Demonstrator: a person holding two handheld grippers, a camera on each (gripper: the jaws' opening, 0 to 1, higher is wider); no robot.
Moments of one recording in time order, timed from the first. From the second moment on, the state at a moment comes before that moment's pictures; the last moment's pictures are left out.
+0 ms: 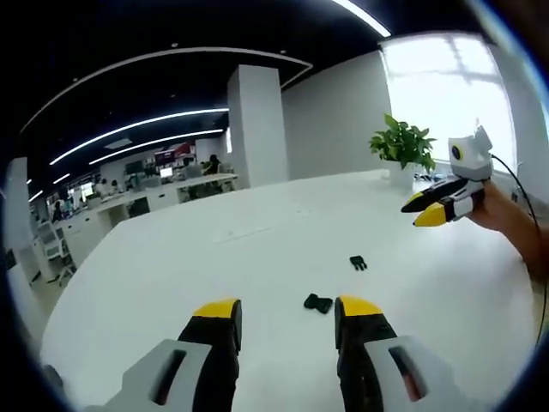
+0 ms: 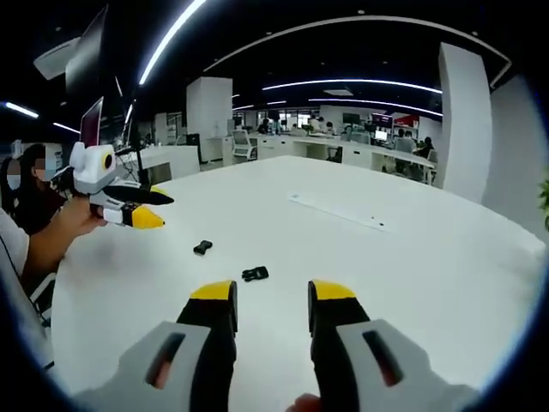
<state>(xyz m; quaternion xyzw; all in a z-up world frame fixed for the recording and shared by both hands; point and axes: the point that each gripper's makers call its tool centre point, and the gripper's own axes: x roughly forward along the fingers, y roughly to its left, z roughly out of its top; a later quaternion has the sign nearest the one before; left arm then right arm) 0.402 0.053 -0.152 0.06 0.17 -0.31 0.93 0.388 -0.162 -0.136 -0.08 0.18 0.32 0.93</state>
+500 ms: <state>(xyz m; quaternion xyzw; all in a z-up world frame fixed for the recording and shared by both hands) 0.415 0.043 -0.145 0.06 0.16 -0.30 0.94 0.409 -0.153 -0.130 -0.09 0.18 0.33 0.92</state>
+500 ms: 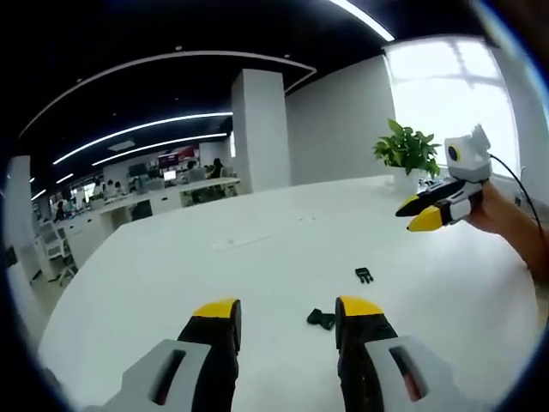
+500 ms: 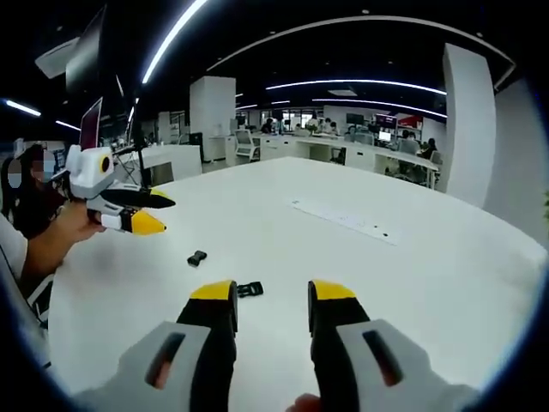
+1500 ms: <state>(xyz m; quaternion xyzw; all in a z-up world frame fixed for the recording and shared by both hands) 0.435 0.015 -0.181 0.09 0.18 -0.30 0.93 0.431 -0.157 -0.161 -0.09 0.19 0.32 0.92</state>
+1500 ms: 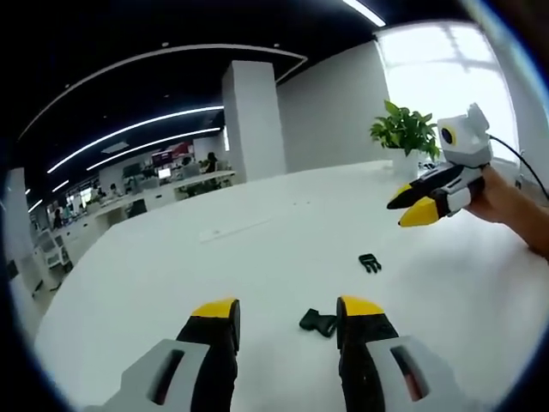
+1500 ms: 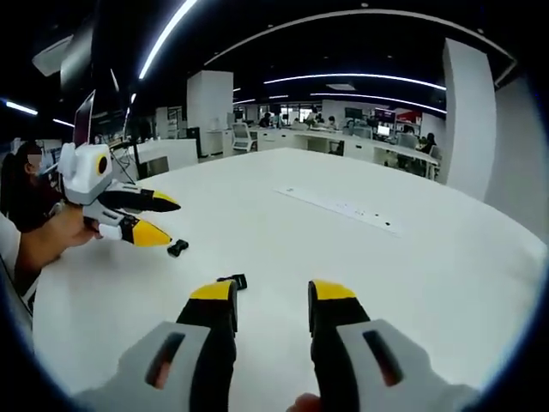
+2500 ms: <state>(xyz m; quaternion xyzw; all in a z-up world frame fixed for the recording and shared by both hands) 0.436 0.016 -0.193 0.11 0.19 -0.30 0.93 0.430 -0.149 -0.184 -0.12 0.22 0.32 0.91</state>
